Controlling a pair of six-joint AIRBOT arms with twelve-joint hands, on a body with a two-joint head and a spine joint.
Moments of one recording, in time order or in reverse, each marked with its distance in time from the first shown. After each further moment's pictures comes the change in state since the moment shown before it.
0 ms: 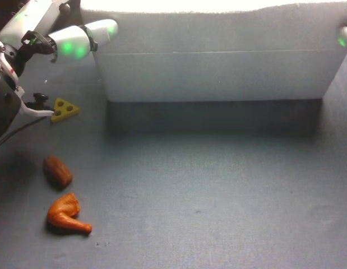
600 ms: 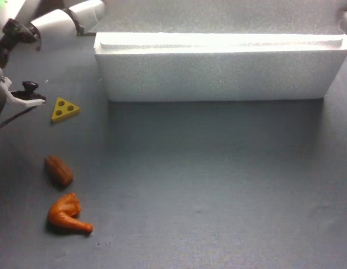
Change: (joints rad) left arm 0.001 0.061 -0.060 0.022 -0.114 -0.016; right arm 0.027 0.052 -0.074 -0.077 0.076 0.004
